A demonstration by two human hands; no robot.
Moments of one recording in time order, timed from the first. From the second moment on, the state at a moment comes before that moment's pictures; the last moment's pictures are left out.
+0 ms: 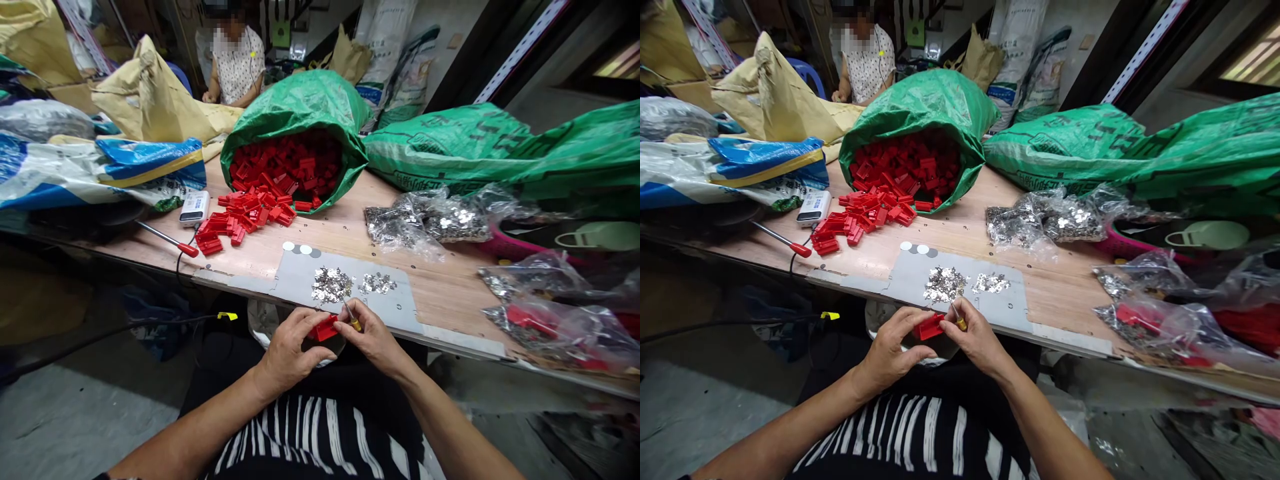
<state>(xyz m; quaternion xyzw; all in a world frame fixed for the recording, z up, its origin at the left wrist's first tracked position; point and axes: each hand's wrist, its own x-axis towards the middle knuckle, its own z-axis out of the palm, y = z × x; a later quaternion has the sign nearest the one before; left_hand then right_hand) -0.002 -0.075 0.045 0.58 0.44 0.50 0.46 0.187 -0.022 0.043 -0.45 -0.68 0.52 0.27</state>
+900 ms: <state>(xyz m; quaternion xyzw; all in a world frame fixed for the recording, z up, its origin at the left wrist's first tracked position) -0.018 -0.077 0.036 0.49 0.46 0.57 0.48 0.171 -0.001 0.066 -0.48 -0.76 0.38 0.22</state>
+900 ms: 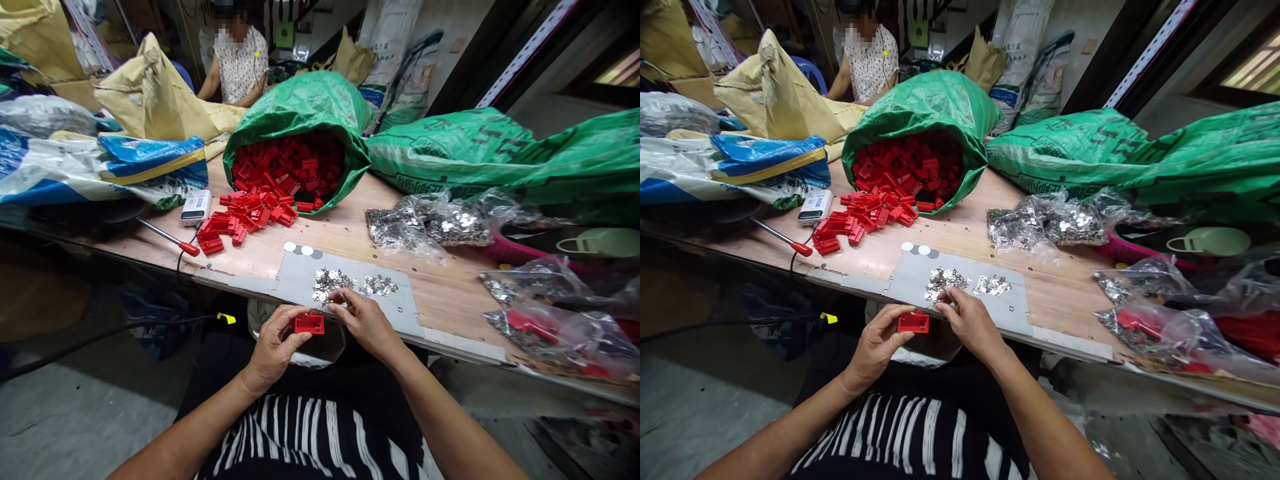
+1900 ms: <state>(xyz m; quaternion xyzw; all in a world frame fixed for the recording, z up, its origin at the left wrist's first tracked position) -0.023 -0.060 0.030 0.39 0.42 0.58 0.57 0.151 0.000 0.077 -0.34 -0.85 0.31 0.25</state>
